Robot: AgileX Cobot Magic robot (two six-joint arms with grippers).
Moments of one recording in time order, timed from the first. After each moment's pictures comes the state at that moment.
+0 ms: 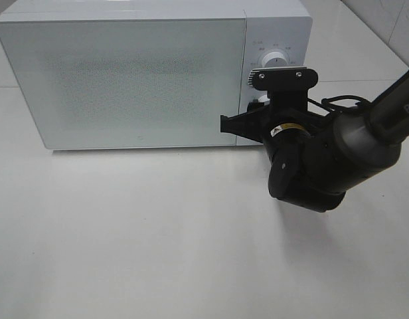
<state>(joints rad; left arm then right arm) -0.08 0.00 -0.50 0.00 1.05 0.03 0.65 2.07 -0.84 0.77 -1.10 -0.31</state>
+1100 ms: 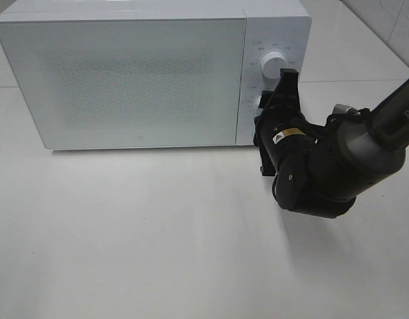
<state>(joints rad) -0.08 0.00 -0.50 0.00 1.05 0.03 0.64 2.09 -0.81 0.66 -1.15 1.41</state>
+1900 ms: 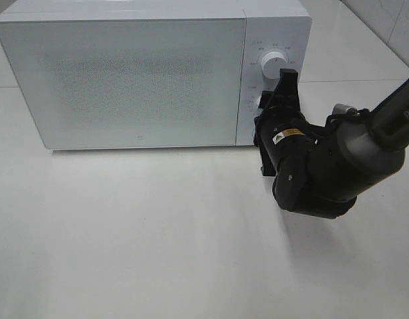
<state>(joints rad) -0.08 0.00 -0.50 0.00 1.05 0.03 0.64 2.09 -0.81 0.67 -1.16 1.39</state>
